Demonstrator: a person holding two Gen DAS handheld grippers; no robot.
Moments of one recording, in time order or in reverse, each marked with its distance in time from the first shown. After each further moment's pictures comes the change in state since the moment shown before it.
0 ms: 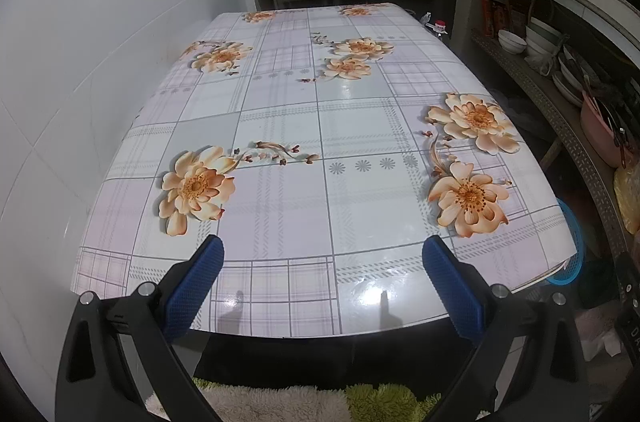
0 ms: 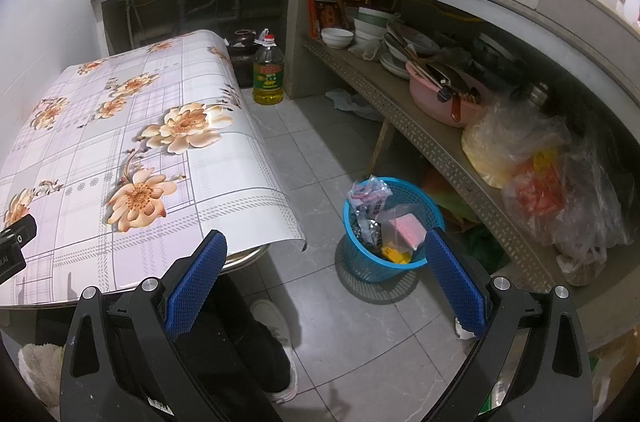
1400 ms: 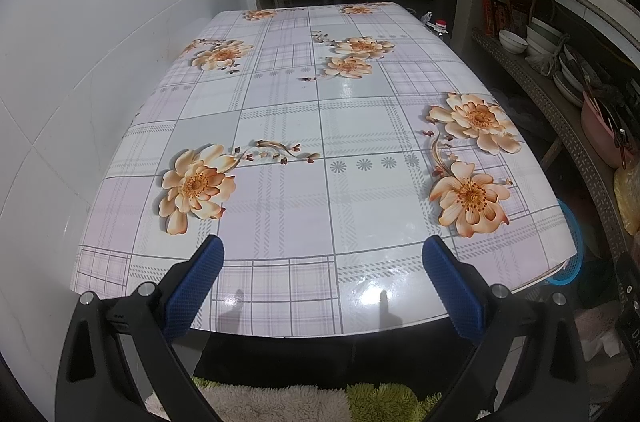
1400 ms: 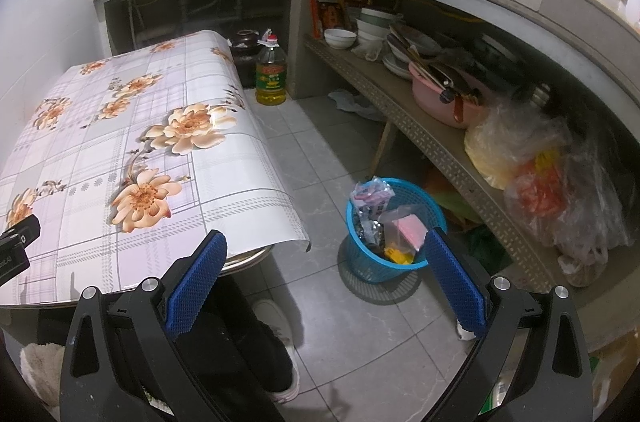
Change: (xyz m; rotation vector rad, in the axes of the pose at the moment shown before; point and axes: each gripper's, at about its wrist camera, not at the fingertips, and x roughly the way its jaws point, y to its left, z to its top) left arm 0.001 0.002 0.001 -0.001 0.004 -0.003; right arm -0.001 0.002 0.000 -0.004 0.000 0.004
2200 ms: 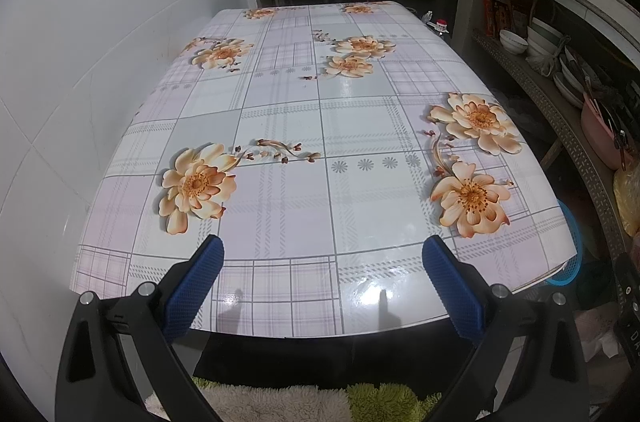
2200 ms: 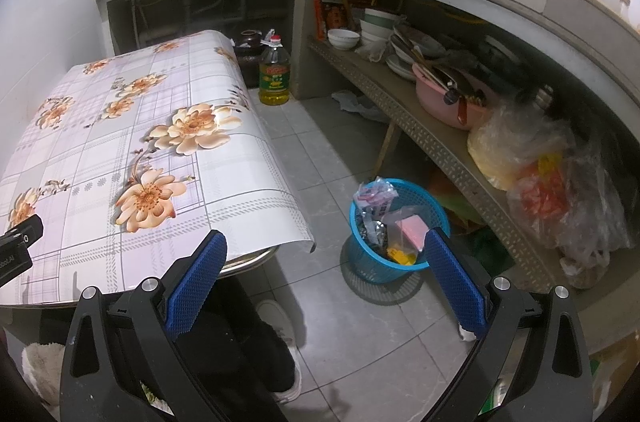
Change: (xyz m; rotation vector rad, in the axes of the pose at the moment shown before) left arm 0.000 0.002 0.000 -0.001 0.003 0.001; right arm 0.001 0.006 0.004 -0.006 0.001 0.008
